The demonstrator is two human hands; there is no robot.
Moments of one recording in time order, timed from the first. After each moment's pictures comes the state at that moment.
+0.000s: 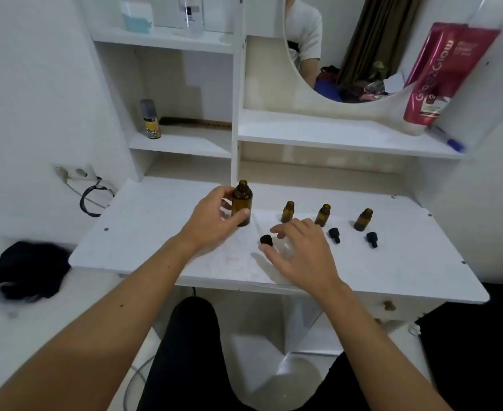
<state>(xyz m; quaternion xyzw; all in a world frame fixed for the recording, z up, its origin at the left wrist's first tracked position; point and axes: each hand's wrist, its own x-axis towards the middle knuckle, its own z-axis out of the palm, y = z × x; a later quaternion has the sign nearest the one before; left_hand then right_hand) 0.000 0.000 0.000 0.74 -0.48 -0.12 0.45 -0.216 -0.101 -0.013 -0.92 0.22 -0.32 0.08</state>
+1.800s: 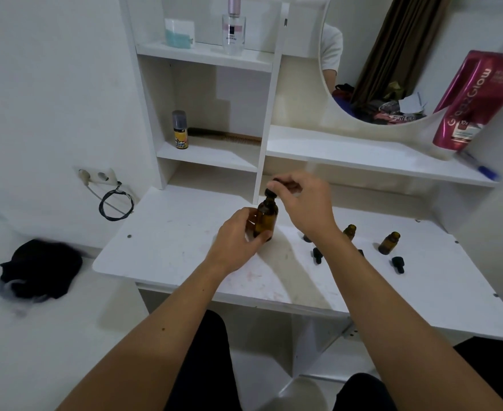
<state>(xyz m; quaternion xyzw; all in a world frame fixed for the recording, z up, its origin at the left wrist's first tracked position) 0.001 -0.007 -0.031 0.77 -0.44 -0.08 0.46 -0.115 -0.119 0.082 -0.85 0.22 -0.37 0.32</state>
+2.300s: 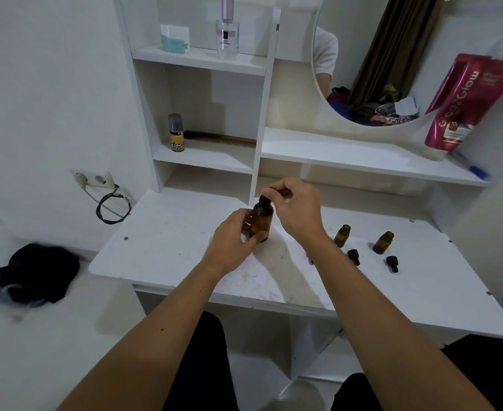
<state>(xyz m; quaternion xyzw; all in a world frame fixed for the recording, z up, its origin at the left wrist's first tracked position) 0.000 -0.009 -0.029 0.78 -0.43 -0.09 0.44 -0.112 -0.116 0.070 -0.84 0.26 -0.36 0.32</state>
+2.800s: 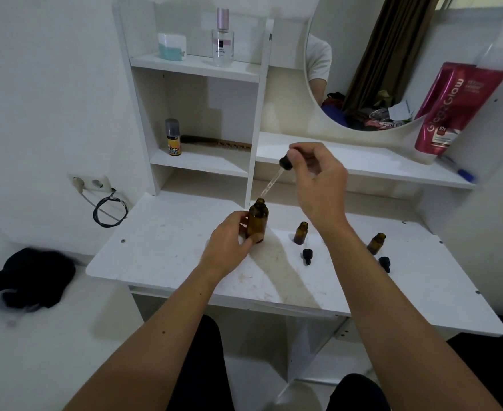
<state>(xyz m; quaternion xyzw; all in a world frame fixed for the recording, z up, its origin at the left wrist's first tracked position) -0.010 -0.005 -0.019 0.79 -0.41 -0.11 0.45 -0.137 -0.117 0.126 -0.77 0.21 -0.51 0.32</state>
